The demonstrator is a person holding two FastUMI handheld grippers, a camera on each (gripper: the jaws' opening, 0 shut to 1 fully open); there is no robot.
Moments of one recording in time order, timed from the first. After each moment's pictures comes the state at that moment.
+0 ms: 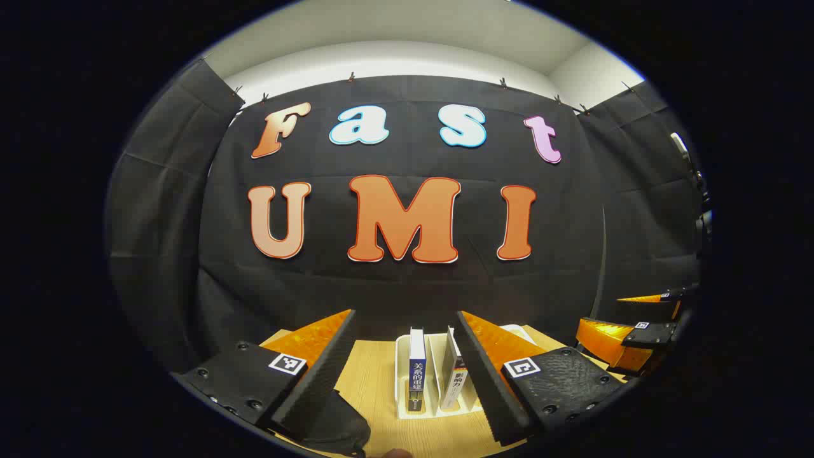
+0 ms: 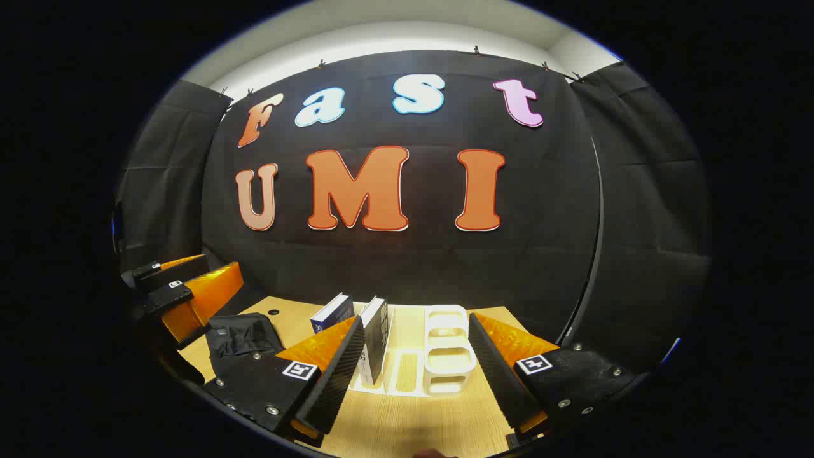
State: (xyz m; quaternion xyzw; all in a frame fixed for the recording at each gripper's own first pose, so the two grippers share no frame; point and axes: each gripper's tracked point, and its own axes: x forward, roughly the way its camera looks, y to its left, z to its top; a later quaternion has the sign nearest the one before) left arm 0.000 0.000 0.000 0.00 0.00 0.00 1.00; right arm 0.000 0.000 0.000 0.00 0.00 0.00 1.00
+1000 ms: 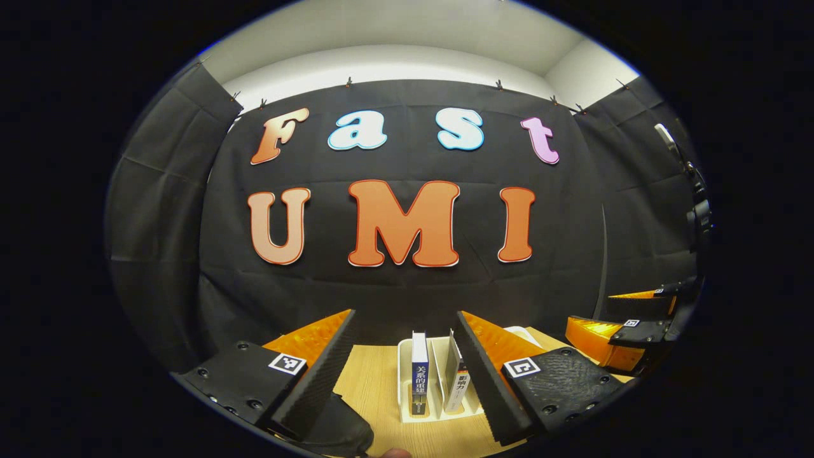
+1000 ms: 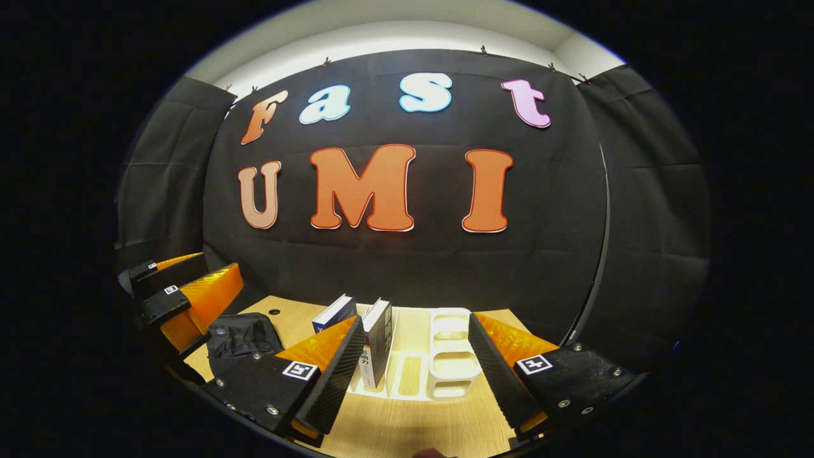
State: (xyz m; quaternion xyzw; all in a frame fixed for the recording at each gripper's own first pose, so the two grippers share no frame) left arm 0.004 0.000 -0.005 0.02 -0.01 0.00 1.00; right arm 0.013 0.006 -0.003 -0.01 0.00 0.00 1.00
